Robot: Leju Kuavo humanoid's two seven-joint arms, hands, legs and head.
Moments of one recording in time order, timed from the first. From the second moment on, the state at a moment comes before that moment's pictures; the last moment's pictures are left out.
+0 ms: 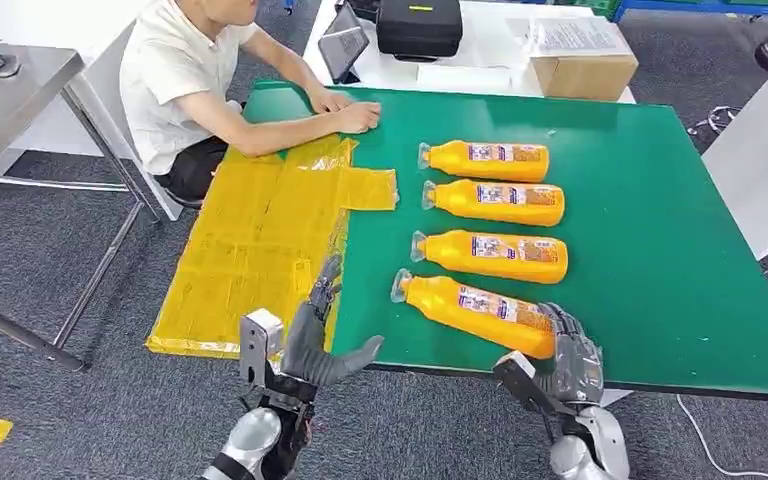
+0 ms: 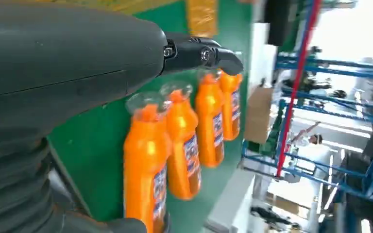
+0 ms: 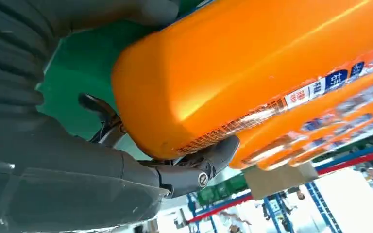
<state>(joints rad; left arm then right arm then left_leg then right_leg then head) -0.12 -0.24 -0.41 -1.14 0.40 0.13 -0.44 -0.11 -0.07 0.06 -0.94 0.77 -0.65 -0.49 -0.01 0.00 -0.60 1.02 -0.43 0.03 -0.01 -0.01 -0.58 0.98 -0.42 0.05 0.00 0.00</state>
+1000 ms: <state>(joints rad) -0.11 -0.25 -0.33 -1.07 0.83 -0.14 -0.32 -0.06 0.00 0.15 -1.23 0.60 -0.65 -0.58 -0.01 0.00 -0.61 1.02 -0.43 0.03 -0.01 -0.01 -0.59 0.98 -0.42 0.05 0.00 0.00</state>
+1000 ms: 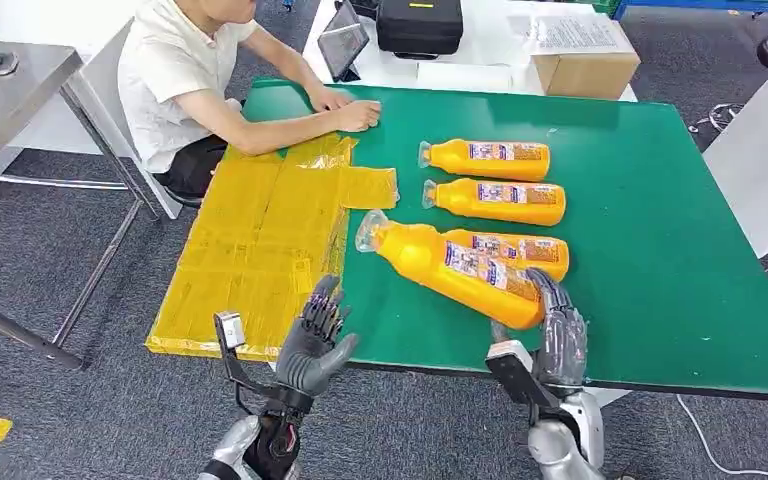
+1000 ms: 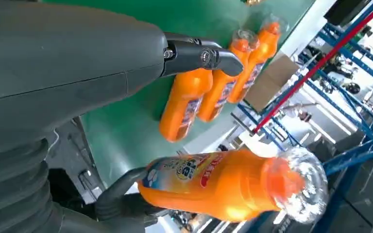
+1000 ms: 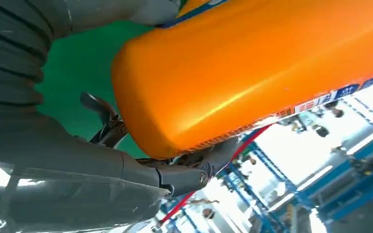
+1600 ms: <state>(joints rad) -0.13 -0.25 -0.34 -1.16 0.78 -0.30 -0.39 -0.06 0.08 0.35 -1.27 0.54 -0.45 -0.63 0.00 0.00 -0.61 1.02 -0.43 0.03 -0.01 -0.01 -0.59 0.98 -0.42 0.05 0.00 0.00</state>
